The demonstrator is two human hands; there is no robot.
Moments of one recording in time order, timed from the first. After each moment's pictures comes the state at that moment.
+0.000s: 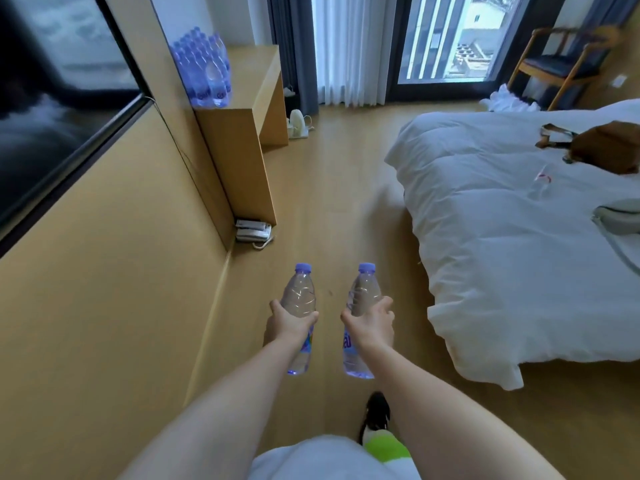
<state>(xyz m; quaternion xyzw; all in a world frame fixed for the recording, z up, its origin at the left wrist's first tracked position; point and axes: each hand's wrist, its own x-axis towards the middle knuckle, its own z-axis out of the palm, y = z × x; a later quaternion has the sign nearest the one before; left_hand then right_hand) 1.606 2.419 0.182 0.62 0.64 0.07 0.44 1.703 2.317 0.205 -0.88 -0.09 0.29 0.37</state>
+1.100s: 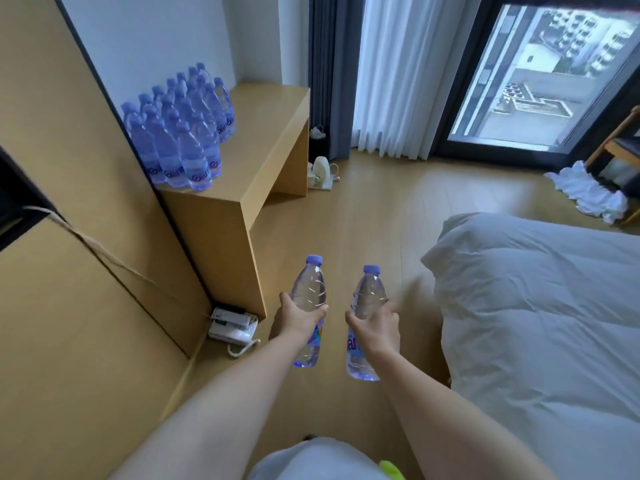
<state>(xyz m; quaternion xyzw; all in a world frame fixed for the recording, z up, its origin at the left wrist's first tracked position) 2.052 2.929 0.180 0.59 0.62 0.18 0.48 2.159 2.834 0.202 -0.88 -0.19 0.26 0.35</state>
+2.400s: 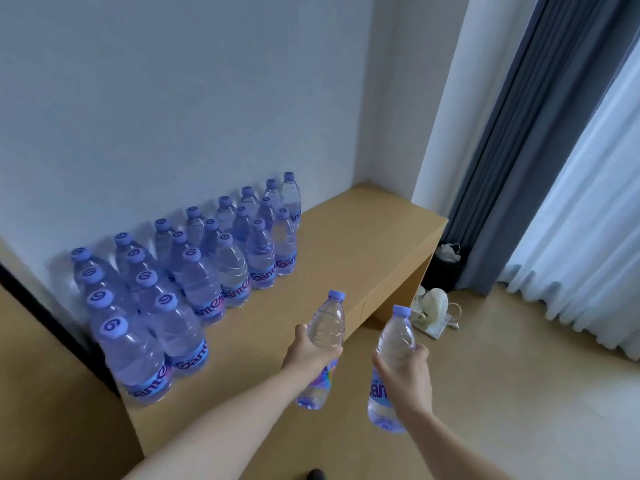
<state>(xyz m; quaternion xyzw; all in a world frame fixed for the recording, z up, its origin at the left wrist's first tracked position) 2.323 3.542 0.218 0.45 0.71 0.27 0.47 2.498 3.516 0.193 -0.77 -0.40 0.34 0.37</state>
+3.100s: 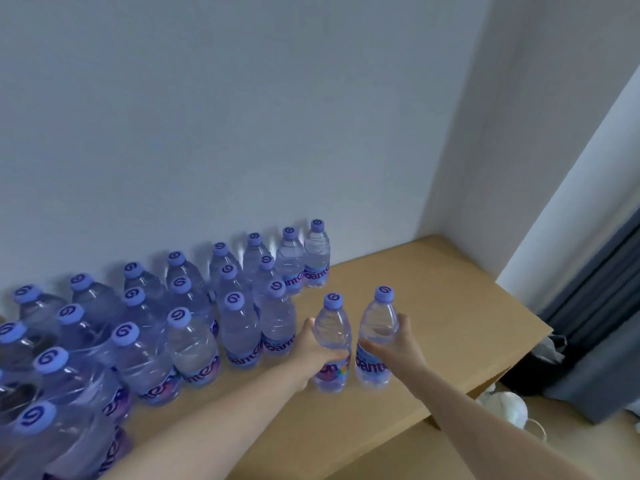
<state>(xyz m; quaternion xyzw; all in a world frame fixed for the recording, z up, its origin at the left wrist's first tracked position) 2.339 3.815 0.222 0.36 0.71 0.41 0.45 2.506 3.878 0.232 -0.57 -0.61 0.49 0.25</state>
